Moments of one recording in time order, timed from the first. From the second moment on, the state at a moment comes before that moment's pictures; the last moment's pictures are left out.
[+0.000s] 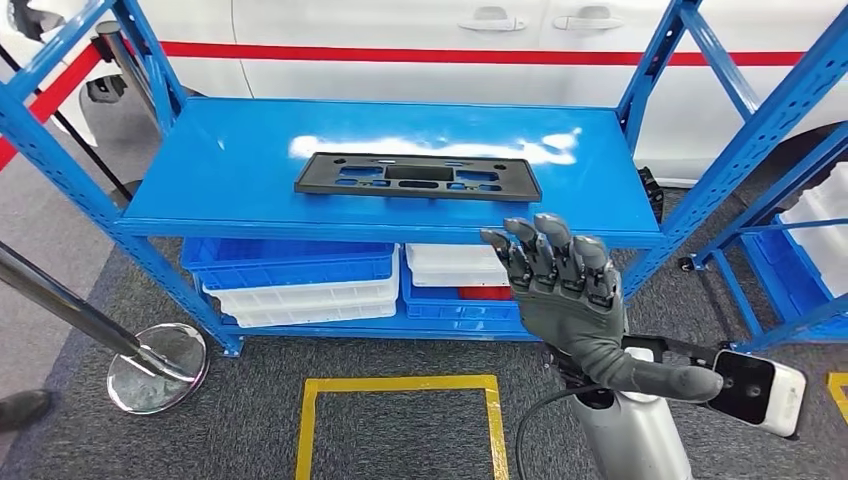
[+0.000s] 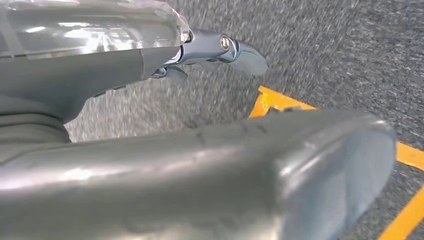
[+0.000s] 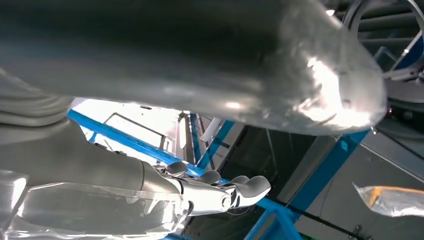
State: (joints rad) left arm -0.11 0.08 -0.97 -0.16 1.45 0.16 -0.34; right arm -0.30 -0.03 0.26 -1.91 -0.14 0.71 -0.62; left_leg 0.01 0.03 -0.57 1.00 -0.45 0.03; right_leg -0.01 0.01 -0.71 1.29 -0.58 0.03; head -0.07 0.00
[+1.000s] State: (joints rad) left arm -0.11 0.07 -0.98 -0.15 1.46 0.12 -0.38; right arm -0.25 -0.14 0.28 -1.90 -0.15 0.77 -0.62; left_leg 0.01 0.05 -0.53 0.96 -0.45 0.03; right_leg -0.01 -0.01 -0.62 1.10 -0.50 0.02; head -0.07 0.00
